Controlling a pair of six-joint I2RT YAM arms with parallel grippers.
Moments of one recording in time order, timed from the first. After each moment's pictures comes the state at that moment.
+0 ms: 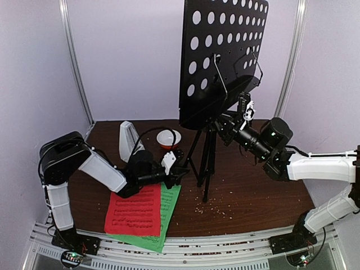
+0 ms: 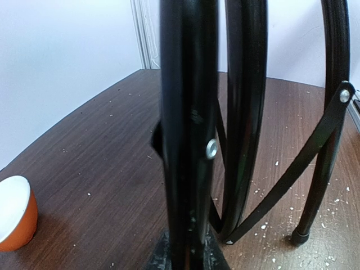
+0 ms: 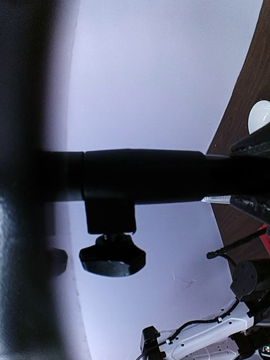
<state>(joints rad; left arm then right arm) -0.88 1.94 0.79 0.96 0.24 0.13 0.76 1.33 0.74 0.90 -0.14 0.11</state>
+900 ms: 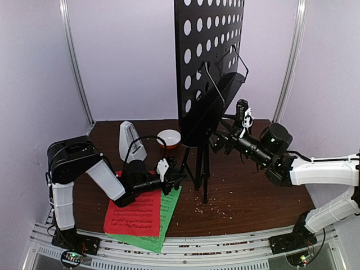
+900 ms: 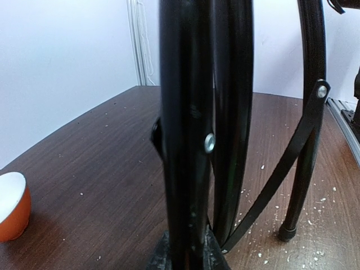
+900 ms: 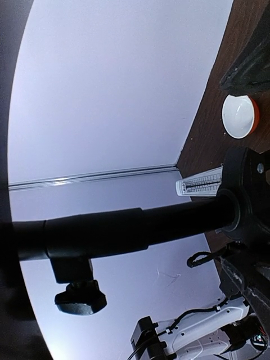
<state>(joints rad) -0.89 2.02 0.67 1.27 0.27 0.09 0.79 1.28 0.68 0.83 -0.11 0.14</state>
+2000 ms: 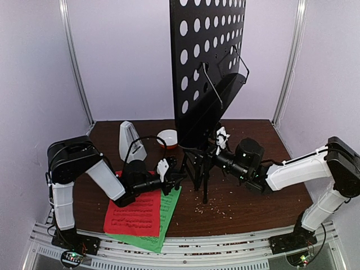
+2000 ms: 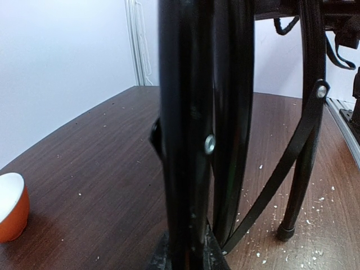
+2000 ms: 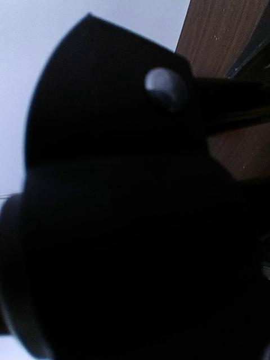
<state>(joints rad) -0.89 2.02 0.67 1.27 0.28 0.09 0.90 1.56 0.69 0.93 0.03 0.12</state>
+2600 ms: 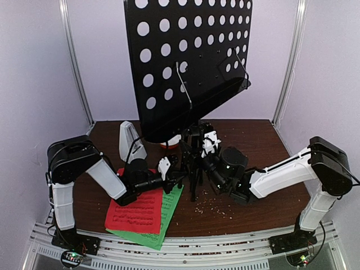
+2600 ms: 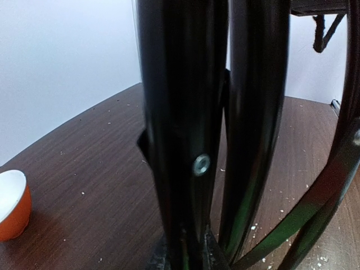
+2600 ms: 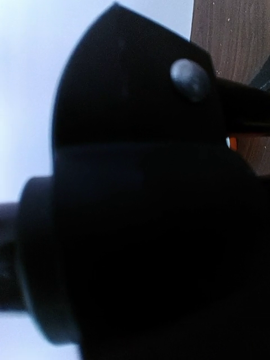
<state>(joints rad) -0.89 2.02 0.69 1.23 0.24 0.09 1.07 1.71 0.81 1.04 0.56 0.03</state>
